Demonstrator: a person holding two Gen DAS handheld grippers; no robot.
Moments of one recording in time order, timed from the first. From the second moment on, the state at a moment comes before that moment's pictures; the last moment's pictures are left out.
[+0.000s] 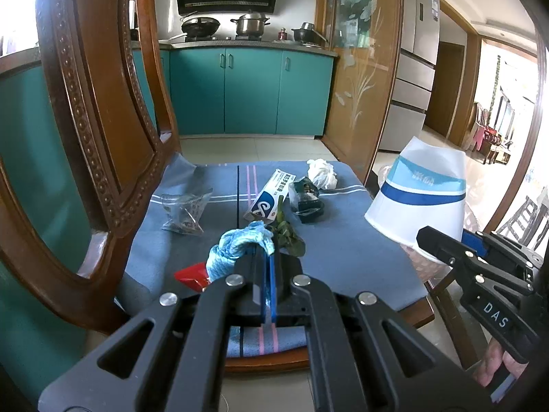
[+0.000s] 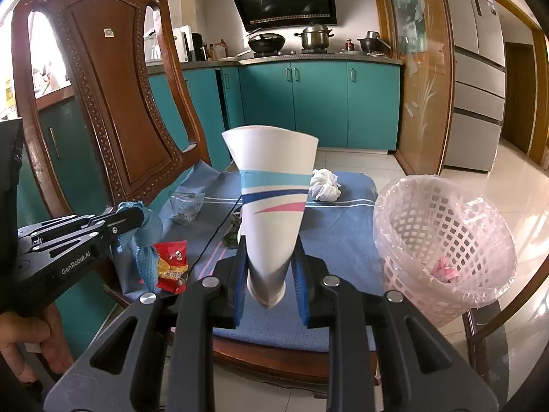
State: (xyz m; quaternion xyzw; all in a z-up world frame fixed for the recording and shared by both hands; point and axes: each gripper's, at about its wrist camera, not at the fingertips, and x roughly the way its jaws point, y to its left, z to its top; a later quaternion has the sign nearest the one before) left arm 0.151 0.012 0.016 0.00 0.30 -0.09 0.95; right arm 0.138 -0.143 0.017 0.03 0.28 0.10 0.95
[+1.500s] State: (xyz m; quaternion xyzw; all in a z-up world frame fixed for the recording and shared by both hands) left arm 0.154 0.010 0.012 0.00 0.31 -0.09 0.95; right arm 0.197 -0.298 0.011 0.10 0.26 -0.10 0.96
